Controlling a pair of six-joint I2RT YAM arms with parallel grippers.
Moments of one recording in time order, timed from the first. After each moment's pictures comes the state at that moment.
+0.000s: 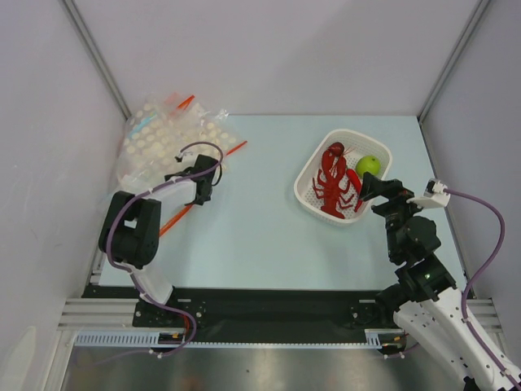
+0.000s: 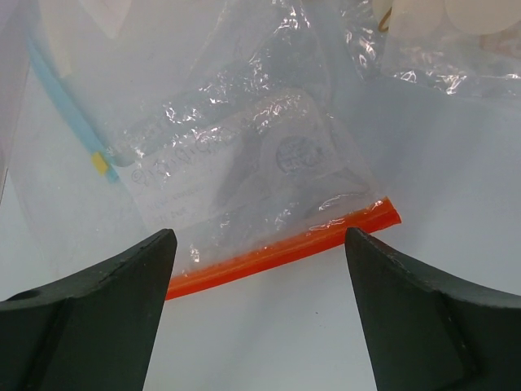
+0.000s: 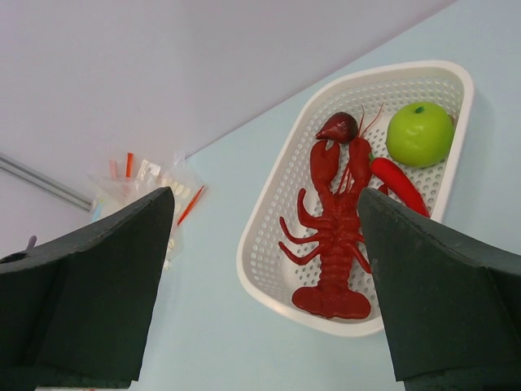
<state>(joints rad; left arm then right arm) -0.30 1.73 1.03 -0.43 -0.73 -0.46 0.49 0.46 0.57 -0.02 0.57 0.56</state>
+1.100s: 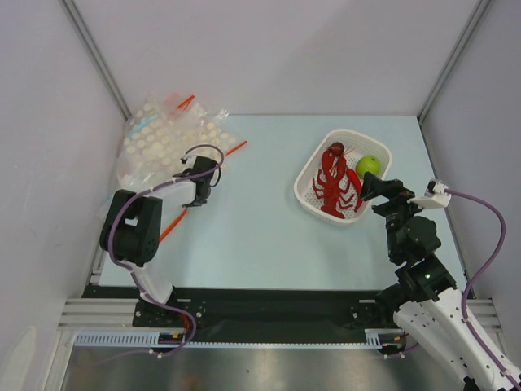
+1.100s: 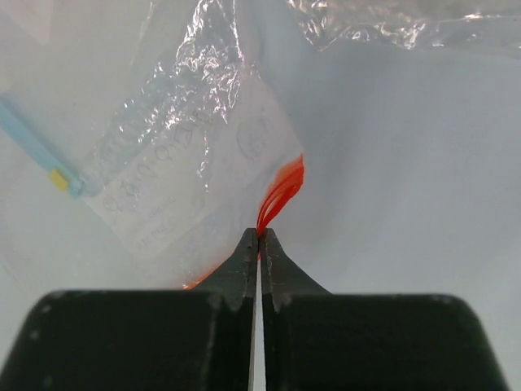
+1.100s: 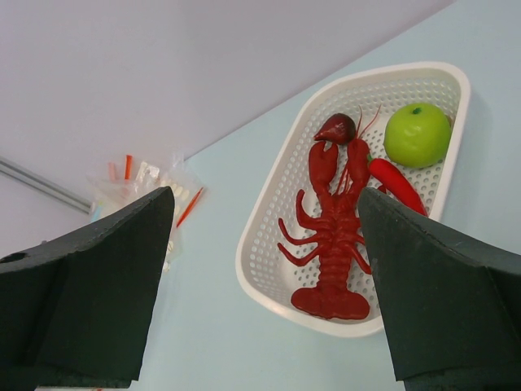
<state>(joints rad) -0.28 1.77 1.03 -0.39 -0.60 -0.35 0.49 0.46 0.57 -0.02 0.58 0.56</state>
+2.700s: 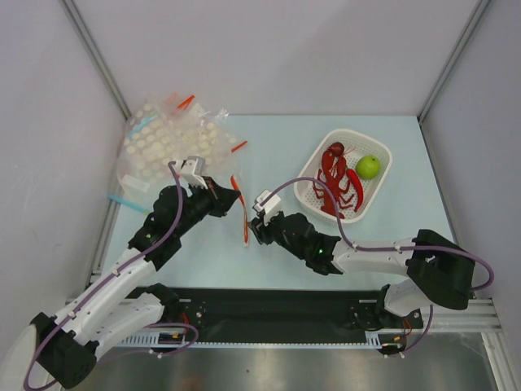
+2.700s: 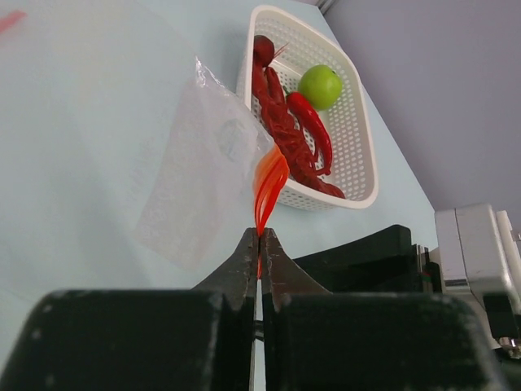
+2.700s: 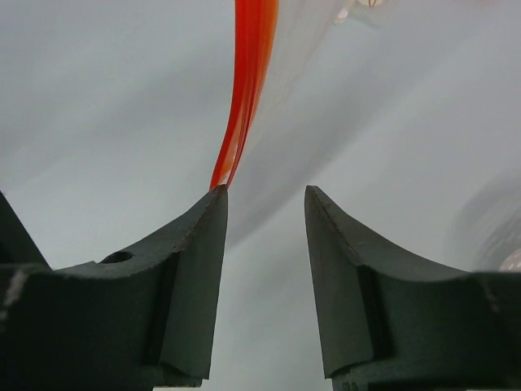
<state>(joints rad) -0.56 0.83 0.67 -0.02 0.09 -0.55 1.11 1.43 0.69 0.54 0.27 0.05</state>
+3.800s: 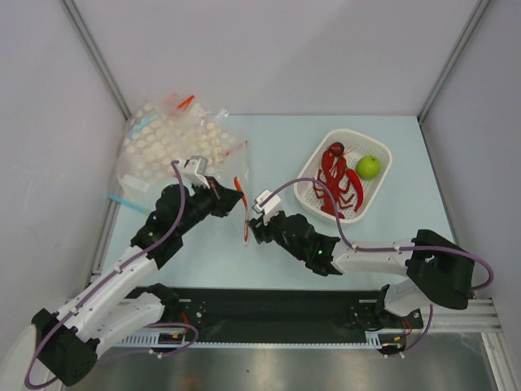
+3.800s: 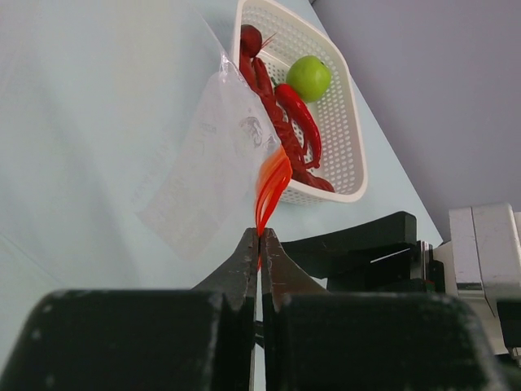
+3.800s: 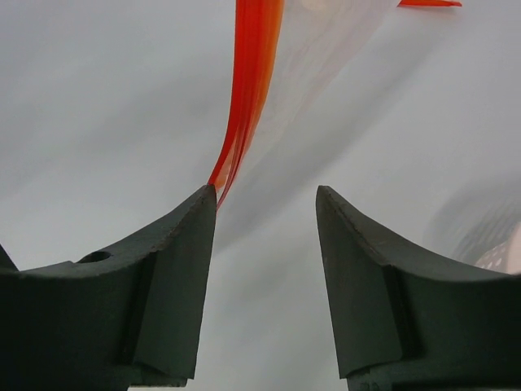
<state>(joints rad) -0.57 0.85 0.67 0.00 0.12 -0.57 1.13 1.45 0.70 0.58 0.33 0.00</state>
